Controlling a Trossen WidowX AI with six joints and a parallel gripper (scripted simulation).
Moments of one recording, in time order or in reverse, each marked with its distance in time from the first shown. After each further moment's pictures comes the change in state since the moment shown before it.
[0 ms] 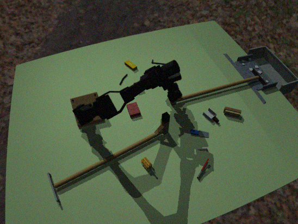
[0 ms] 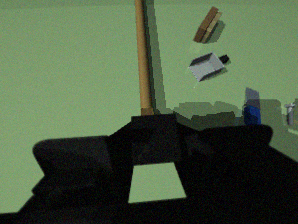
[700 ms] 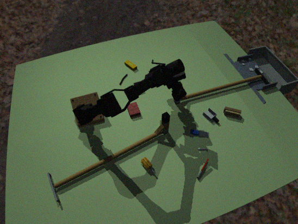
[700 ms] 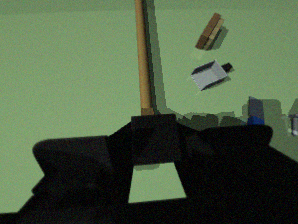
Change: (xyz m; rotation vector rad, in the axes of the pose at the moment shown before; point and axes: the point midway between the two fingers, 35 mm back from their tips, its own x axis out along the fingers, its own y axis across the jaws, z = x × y) arm 0.013 0.000 0.018 0.000 0.000 0.000
